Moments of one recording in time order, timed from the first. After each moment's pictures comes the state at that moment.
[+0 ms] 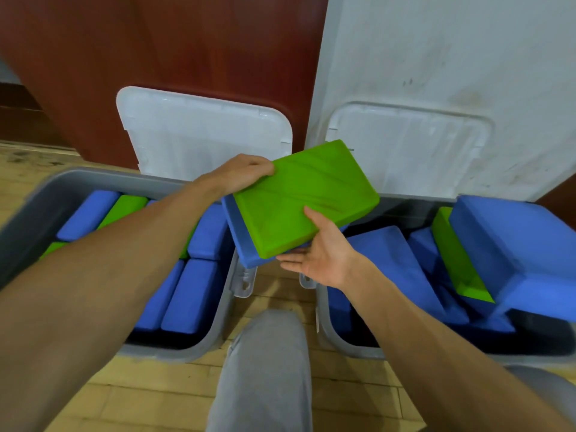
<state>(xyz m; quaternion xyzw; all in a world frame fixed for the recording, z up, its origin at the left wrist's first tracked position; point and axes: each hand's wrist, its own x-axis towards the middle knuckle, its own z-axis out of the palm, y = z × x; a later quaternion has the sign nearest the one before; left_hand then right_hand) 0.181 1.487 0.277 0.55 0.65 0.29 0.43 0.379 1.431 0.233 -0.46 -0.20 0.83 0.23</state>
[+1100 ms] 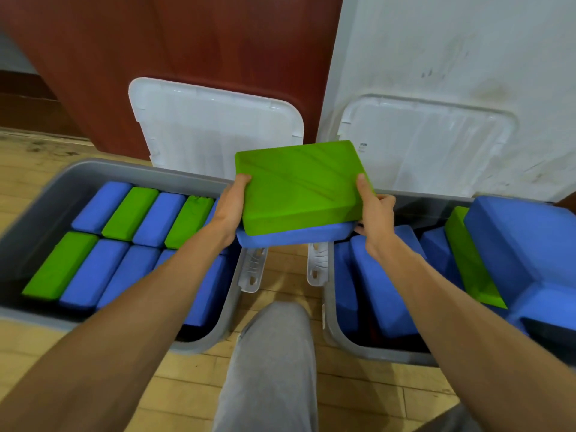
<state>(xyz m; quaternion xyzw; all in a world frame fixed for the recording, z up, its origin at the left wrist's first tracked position) 0.189 1.443 0.224 0.22 0.66 0.52 0.49 0.419 1.493 0.223 -0.64 -0.38 0.51 0.44</state>
